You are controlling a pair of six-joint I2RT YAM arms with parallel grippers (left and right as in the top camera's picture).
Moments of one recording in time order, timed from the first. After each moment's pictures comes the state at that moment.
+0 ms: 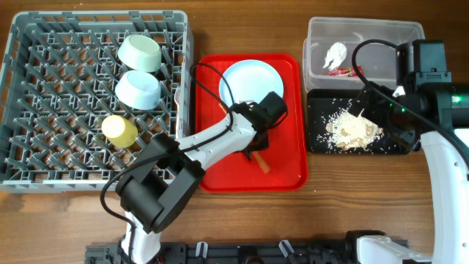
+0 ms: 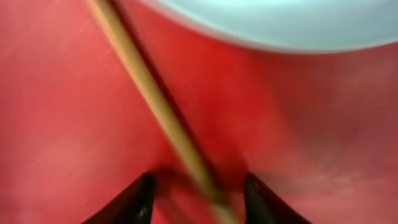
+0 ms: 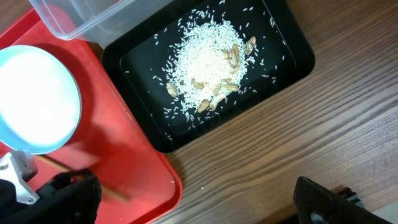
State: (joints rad) left arm -0.79 2.01 1.32 -0.76 -0.13 -0.88; right arm 0.01 1.35 1.54 -1.46 0.11 0.57
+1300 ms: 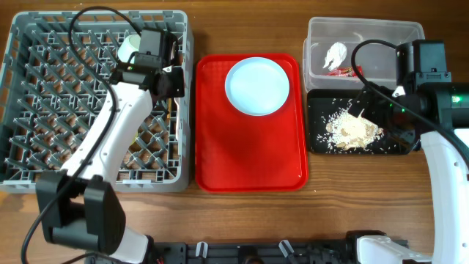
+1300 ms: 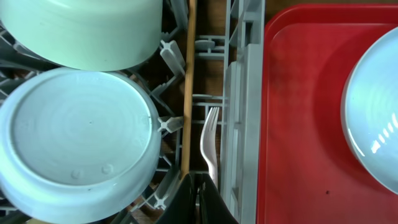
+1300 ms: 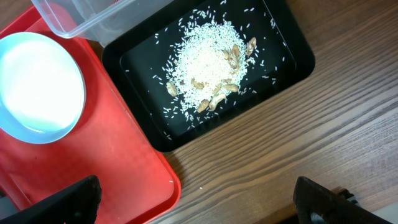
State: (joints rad) left arm -0.21 1.70 1.35 -0.76 -0.14 -0.20; right arm 0.01 1.35 1.54 -1.46 0.11 0.56
